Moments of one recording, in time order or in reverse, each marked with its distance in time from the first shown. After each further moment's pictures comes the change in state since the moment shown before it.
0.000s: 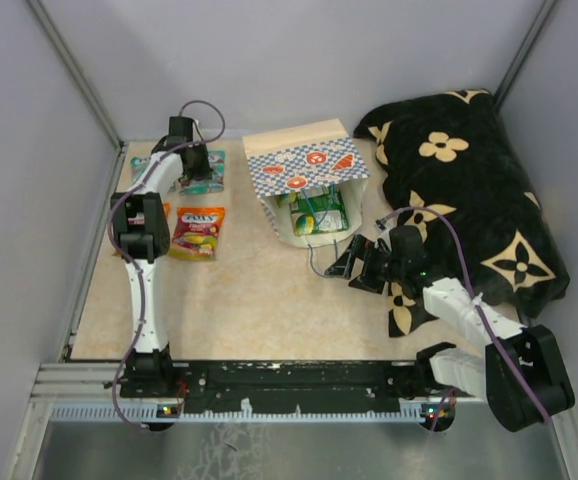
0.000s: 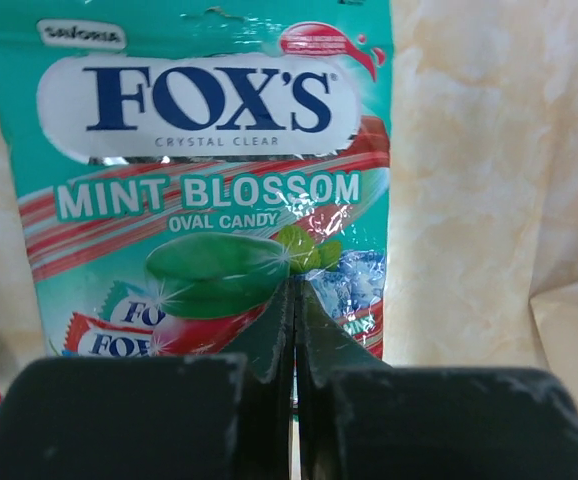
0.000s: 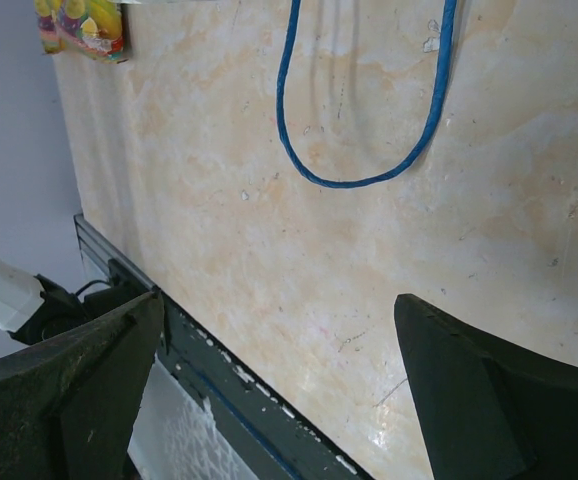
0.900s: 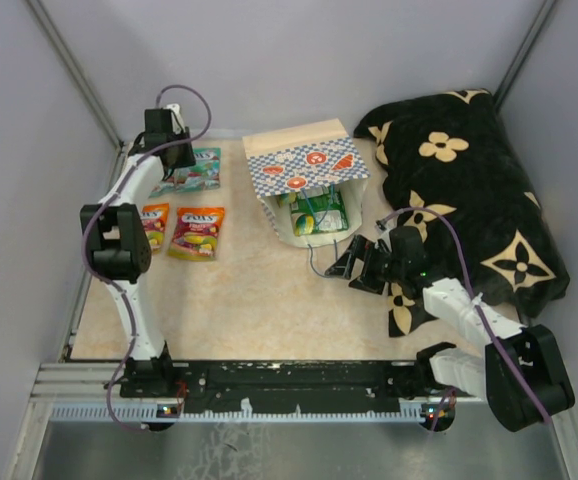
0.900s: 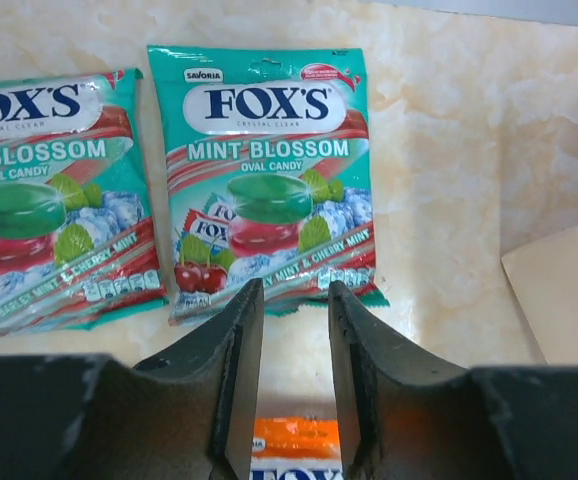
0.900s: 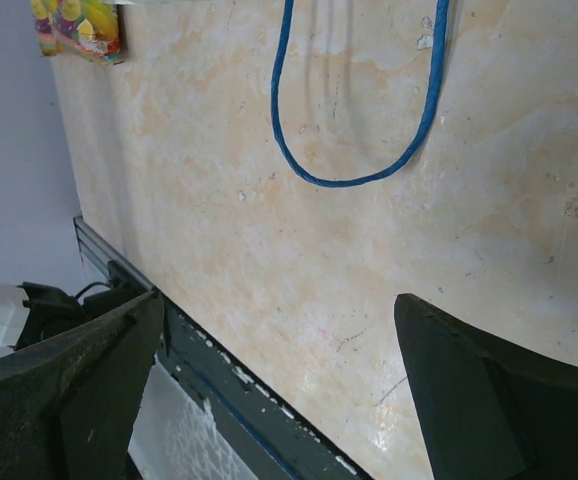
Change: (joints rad) left arm 0.027 -0.332 -0.265 0.132 -0.058 0.086; right arm 0.000 0.000 -0.005 0.005 0.005 0.007
